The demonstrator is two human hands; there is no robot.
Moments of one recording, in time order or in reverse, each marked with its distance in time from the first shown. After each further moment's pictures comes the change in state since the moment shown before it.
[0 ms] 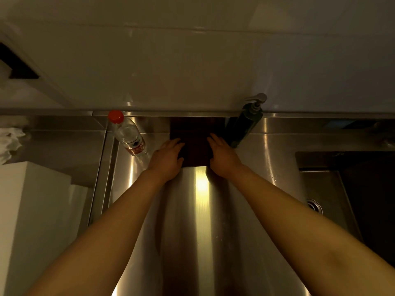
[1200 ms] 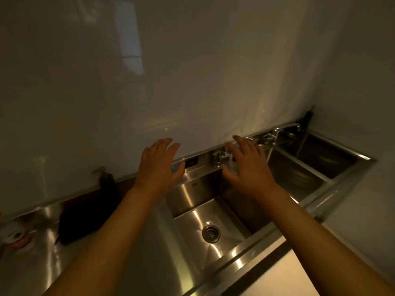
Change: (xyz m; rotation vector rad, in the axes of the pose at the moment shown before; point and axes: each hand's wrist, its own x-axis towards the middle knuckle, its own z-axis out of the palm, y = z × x) left_hand -0.222 0.531 -0.077 0.094 0.528 0.752; right_hand -0.566 0.195 -0.264 -0.214 0.916 0.263
